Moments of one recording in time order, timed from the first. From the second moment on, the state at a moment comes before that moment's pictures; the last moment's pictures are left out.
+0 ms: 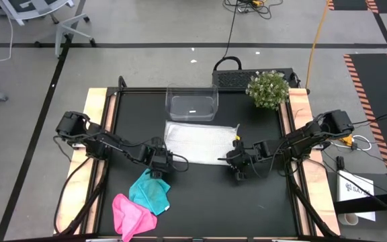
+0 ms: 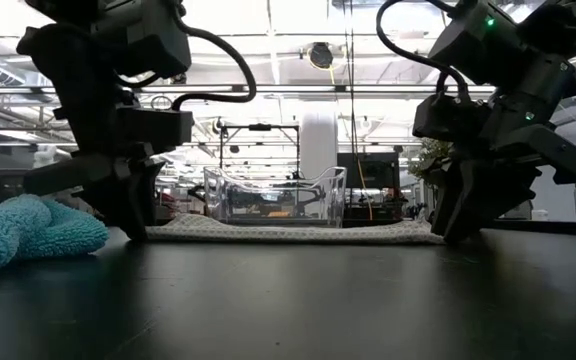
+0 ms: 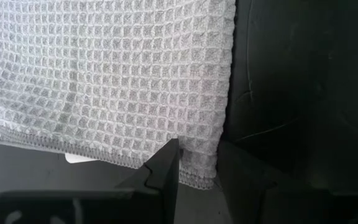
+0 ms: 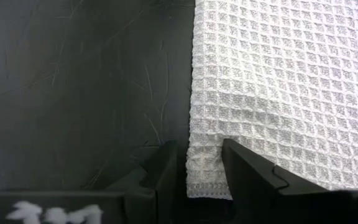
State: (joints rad) left arm -0.24 1.67 0.80 -0.50 -0.34 -0.12; right arm 0.19 1.48 0.51 -0.05 0.08 0.17
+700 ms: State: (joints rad) left arm -0.23 1.68 0.84 -0.54 -0.25 -0.27; right arm 0.20 1.48 0.51 -0.07 0.02 0.34
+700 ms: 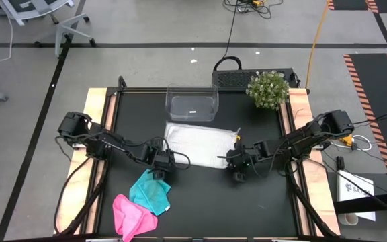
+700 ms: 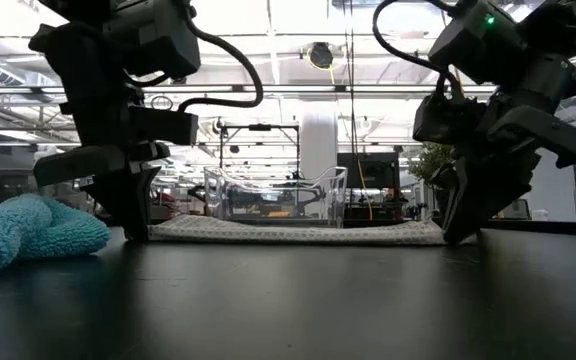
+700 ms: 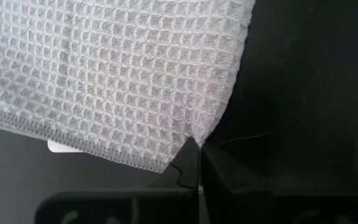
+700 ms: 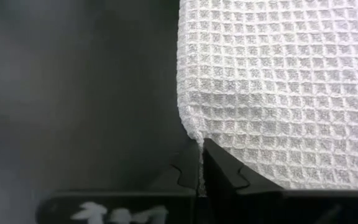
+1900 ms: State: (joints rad) left arm -0.13 1.68 1.12 -0.80 -0.29 -0.50; right arm 0.25 1.11 0.51 -0.29 0.15 0.69
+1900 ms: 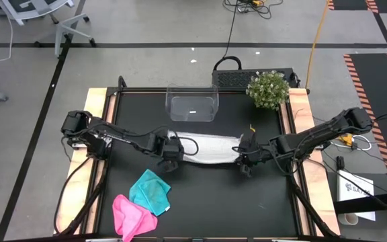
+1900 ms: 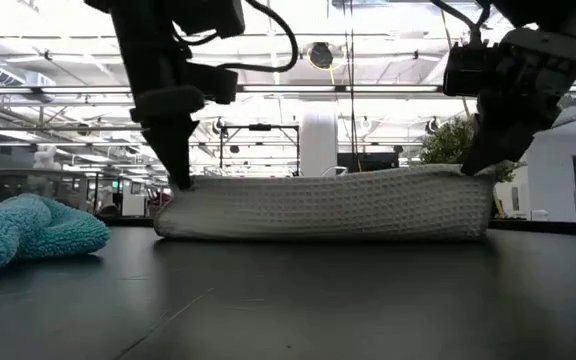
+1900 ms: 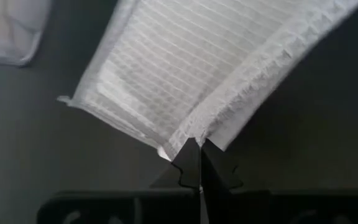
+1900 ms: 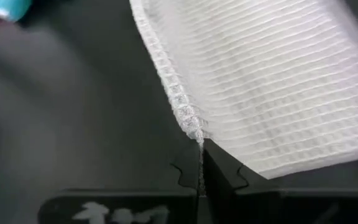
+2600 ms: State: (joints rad) left arm 0.05 1.68 1.12 -0.74 -0.39 -0.47; right arm 0.01 1.12 0.51 -0.30 0.21 0.58
